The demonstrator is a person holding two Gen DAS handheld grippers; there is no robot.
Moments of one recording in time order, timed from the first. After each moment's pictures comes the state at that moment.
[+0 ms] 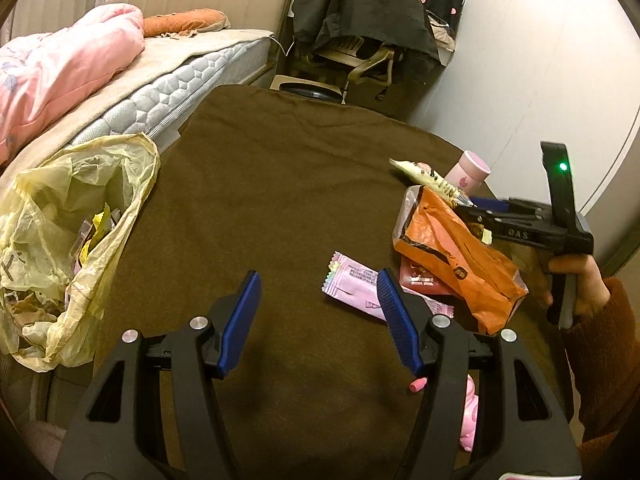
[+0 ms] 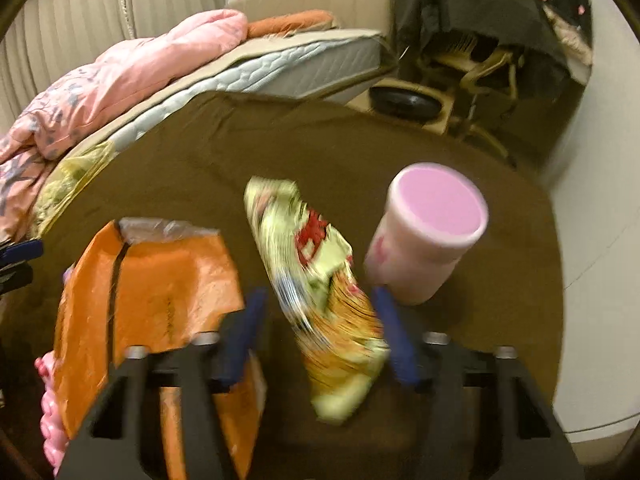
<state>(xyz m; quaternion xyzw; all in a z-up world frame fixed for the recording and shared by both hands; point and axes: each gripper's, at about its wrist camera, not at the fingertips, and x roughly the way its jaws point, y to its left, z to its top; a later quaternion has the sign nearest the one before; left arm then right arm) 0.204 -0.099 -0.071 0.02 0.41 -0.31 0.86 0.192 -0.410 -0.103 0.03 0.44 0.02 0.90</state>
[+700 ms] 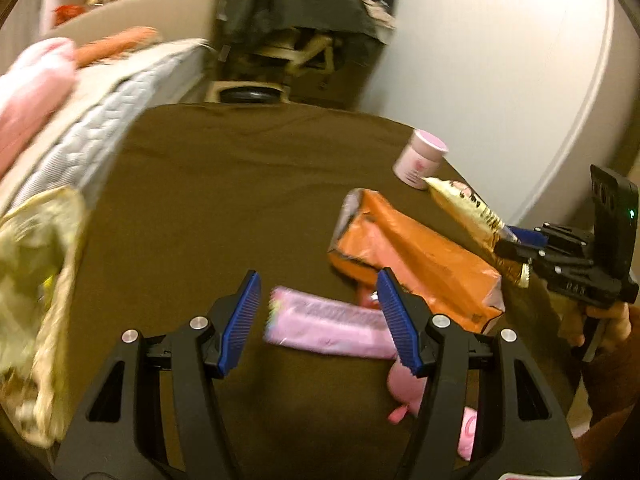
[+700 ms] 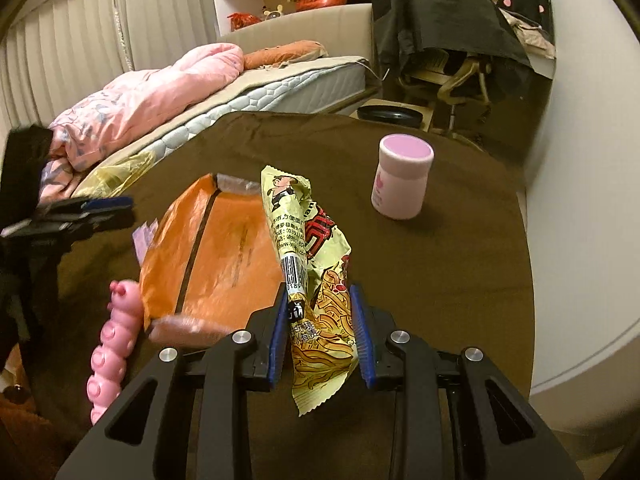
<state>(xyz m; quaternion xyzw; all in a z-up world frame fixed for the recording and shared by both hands) 0.221 -0.144 -0.076 0.08 0.39 -0.42 0.81 0.076 -0.376 -0.079 0.06 0.39 -0.02 0.92</state>
